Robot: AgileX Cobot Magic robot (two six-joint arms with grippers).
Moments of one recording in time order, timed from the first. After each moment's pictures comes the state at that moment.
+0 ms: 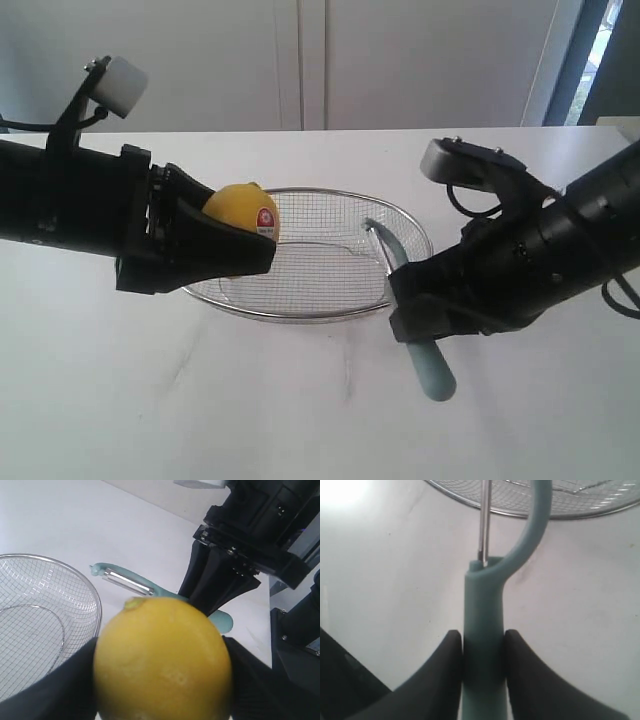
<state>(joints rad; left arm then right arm) -0.36 1.36 -0.82 -1.42 0.97 1.59 0.36 1.35 -0.85 0.69 0.85 -0.41</state>
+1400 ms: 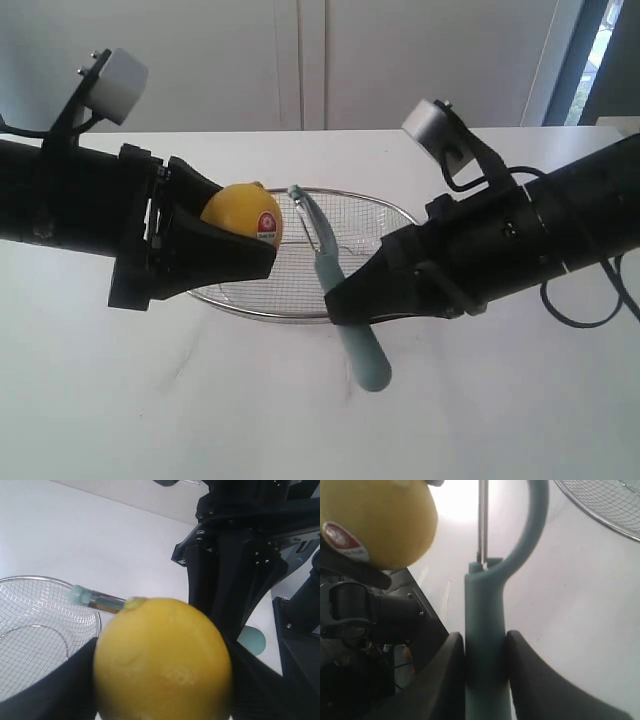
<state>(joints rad) -0.36 1.36 -0.82 -1.43 0.99 1.73 0.30 1.42 -0.85 1.15 1.08 -0.86</state>
